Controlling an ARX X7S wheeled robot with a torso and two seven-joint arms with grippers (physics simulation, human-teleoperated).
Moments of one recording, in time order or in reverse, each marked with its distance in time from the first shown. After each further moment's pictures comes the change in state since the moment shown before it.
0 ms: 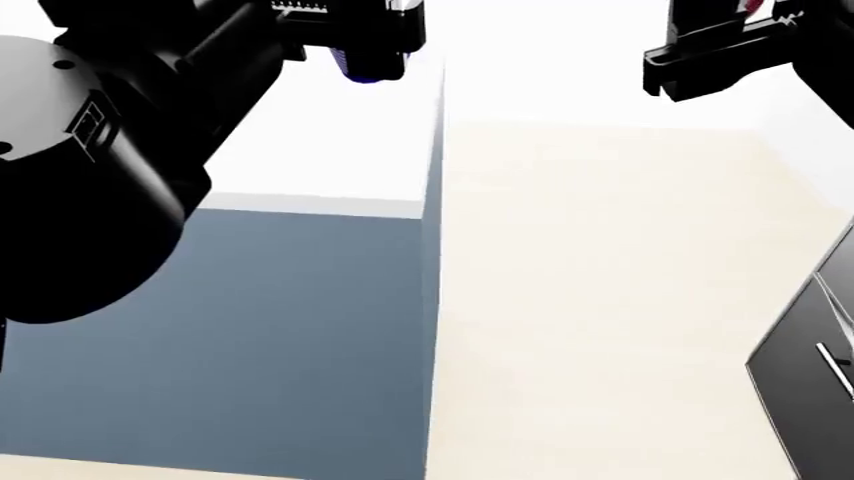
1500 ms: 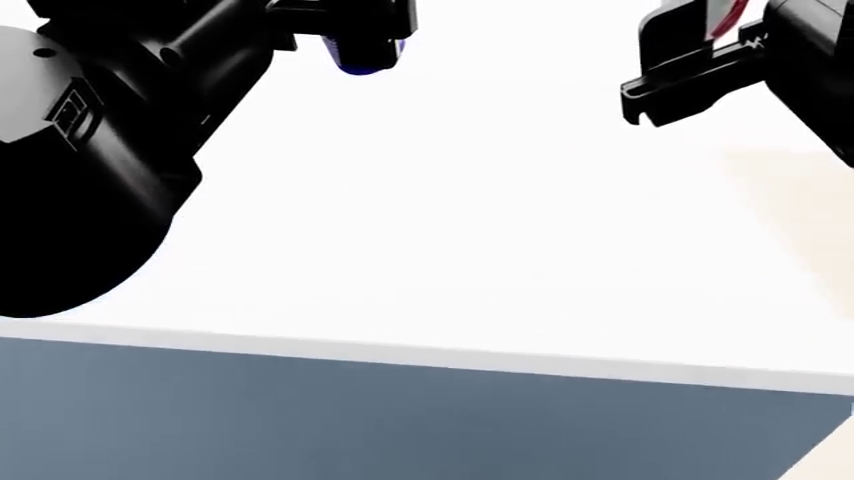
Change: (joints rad) left arm -0.013 -0.017 0.010 -0.002 -0.004 0.025 0.003; right arm 0.043 -0.012 -0.069 -0.015 -0.019 0.053 -0.030
